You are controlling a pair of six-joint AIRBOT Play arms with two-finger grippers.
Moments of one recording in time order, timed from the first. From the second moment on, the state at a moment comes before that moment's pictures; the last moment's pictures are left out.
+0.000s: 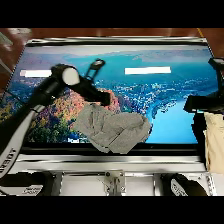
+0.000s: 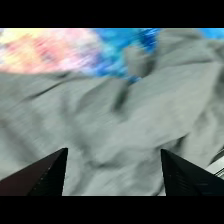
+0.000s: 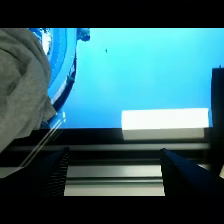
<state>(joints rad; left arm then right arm) -0.49 -1.51 1.59 1.26 -1.29 -1.59 -0.15 -1.03 1.31 -1.52 1.61 1.44</state>
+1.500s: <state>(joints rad) -0.36 -1.38 0.67 0.62 -0.83 -1.47 -0.09 -1.24 0.67 -0.85 0.99 1.27</state>
